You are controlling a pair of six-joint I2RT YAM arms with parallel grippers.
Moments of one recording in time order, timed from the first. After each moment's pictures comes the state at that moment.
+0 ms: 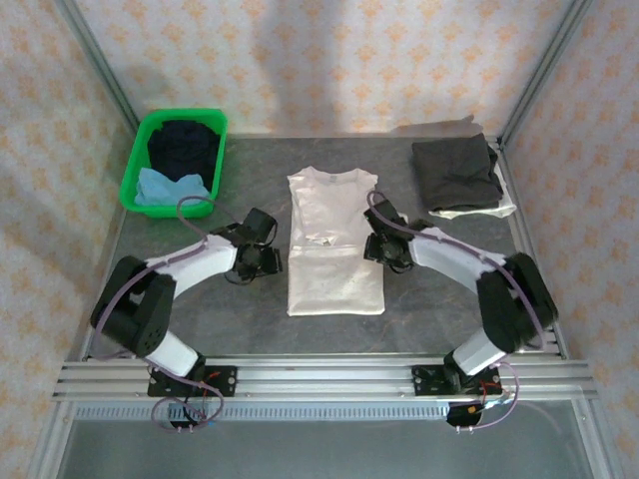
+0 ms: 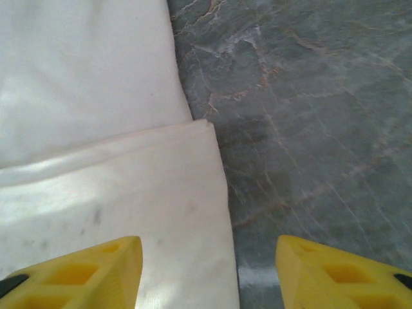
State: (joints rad) left arm -0.44 1.51 0.86 -0.58 0.00 -0.69; right arm 0.55 1.51 0.94 -0.60 0.15 0.72
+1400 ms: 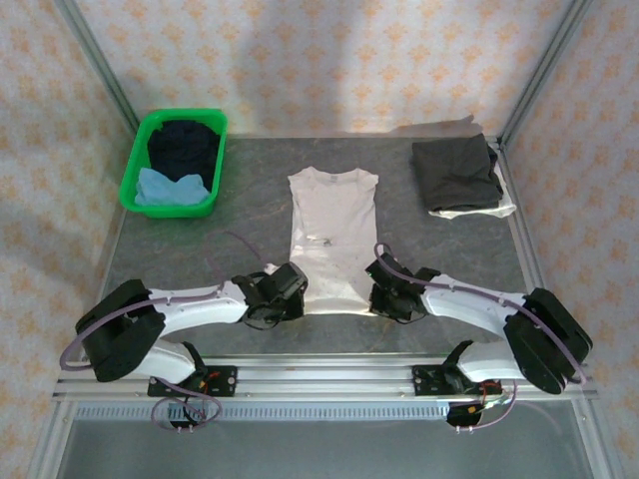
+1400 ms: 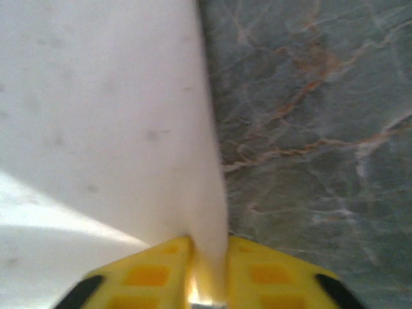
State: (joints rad) left arm -0.86 1.41 0.62 -0.34 -0.02 -1.01; right arm 0.75 1.30 0.59 -0.54 -0.01 0.98
